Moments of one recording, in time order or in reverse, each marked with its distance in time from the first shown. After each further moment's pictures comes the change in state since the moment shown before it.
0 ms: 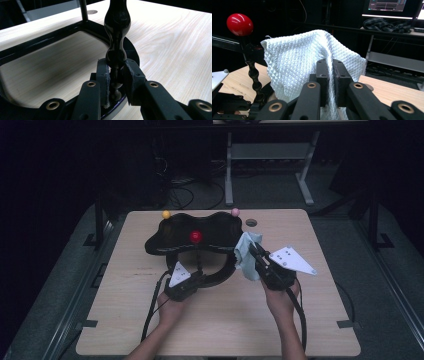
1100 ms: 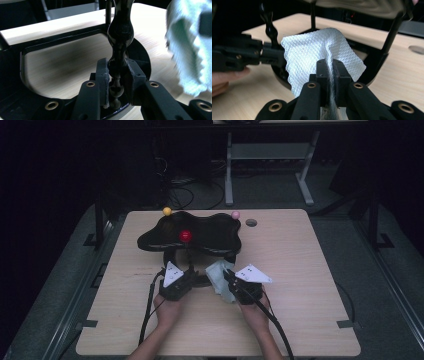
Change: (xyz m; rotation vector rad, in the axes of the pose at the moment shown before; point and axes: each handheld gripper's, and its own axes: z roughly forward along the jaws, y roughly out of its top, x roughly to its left) left arm 0.005 -0.003 -0.011 -0.030 0.100 -0.083; right arm 0.042 -0.086 0.051 0.238 0.143 0.002
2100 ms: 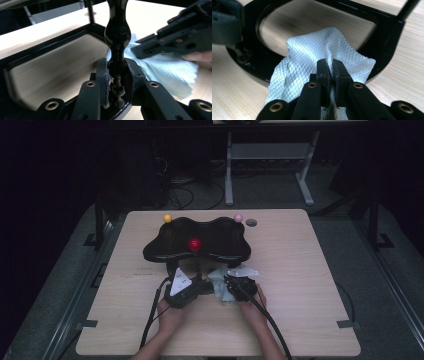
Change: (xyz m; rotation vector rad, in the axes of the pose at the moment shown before) left arm -0.024 0.001 -0.006 0.019 -0.059 0.116; right arm -0.009 -0.022 0.042 0.235 -0.049 -0.026
